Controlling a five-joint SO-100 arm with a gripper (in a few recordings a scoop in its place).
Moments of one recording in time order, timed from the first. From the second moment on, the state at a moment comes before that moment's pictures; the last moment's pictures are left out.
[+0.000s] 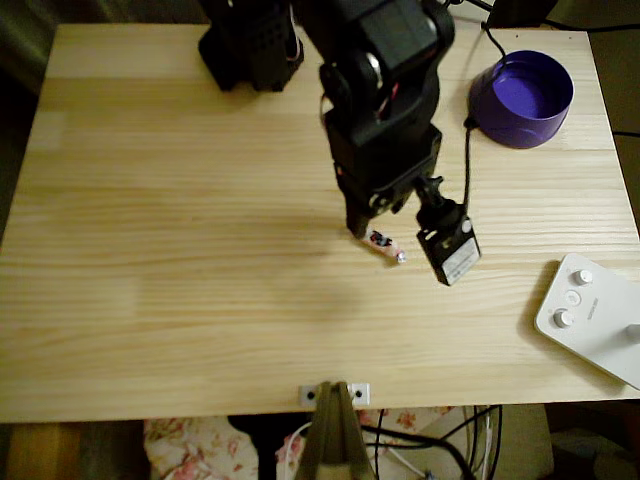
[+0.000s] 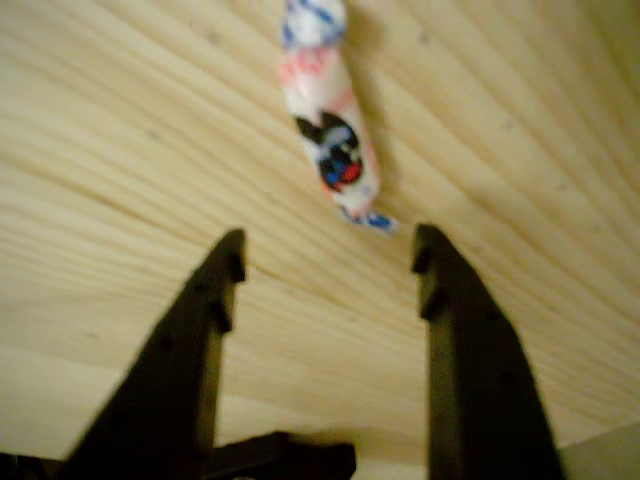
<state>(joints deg) -33.0 92.2 102.7 59.6 4.1</state>
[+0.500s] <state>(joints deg) -33.4 87.1 100.5 58.6 4.6</state>
